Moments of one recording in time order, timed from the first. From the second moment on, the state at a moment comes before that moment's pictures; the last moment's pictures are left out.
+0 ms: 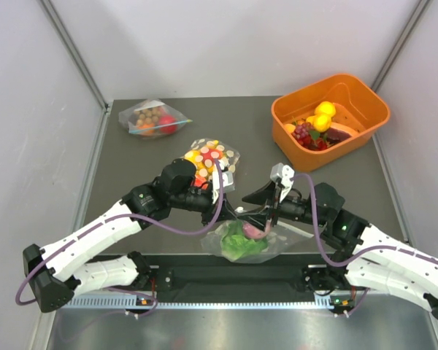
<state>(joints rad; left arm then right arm) -0.88 1.04 0.97 -0.41 0.64 0.06 0.94 0.74 0.59 0.13 -0.35 0.24</state>
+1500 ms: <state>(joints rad) -0.87 0.97 0.93 -0.31 0.62 0.03 0.96 0.76 0.64 0.13 -0.34 0.20</state>
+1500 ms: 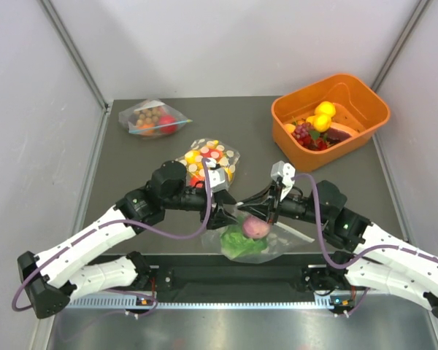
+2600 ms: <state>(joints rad) -0.86 1.06 0.92 -0.21 0.69 -0.01 0.96 0.73 0.62 0.13 -0.30 0.20</state>
